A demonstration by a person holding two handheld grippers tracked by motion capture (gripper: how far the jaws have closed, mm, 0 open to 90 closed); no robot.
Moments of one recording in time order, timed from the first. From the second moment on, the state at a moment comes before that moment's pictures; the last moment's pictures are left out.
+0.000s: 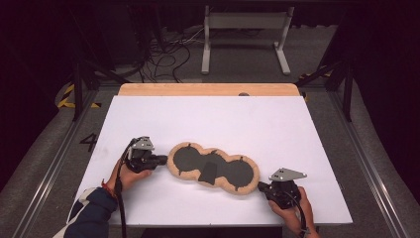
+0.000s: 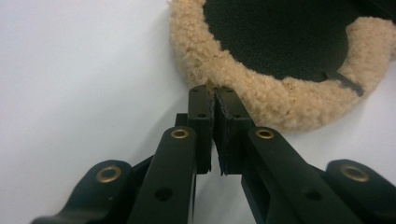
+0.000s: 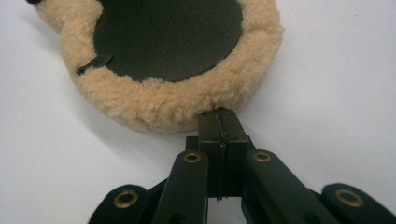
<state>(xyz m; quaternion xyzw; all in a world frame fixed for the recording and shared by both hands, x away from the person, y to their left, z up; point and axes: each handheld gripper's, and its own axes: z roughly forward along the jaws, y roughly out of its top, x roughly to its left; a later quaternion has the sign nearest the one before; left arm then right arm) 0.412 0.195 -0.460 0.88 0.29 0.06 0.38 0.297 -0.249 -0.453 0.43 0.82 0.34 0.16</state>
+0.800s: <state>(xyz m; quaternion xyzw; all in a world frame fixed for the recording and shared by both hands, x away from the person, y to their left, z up) 0.405 0.175 -0.459 0.88 0.29 0.09 0.38 0.342 -0.270 -0.454 0.45 0.80 0.34 0.19</state>
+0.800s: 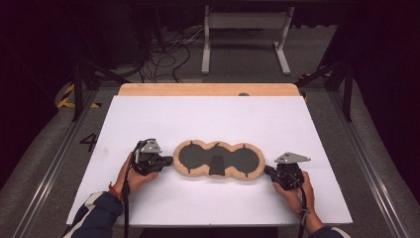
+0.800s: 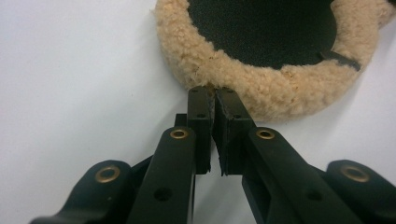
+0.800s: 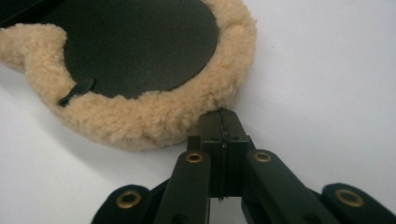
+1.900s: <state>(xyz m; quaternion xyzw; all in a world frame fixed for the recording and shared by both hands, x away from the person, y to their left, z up) 0.346 0.205 -0.447 0.86 0.27 0.14 0.42 0.323 -0.281 -0.436 0.40 0.81 0.38 0.19</state>
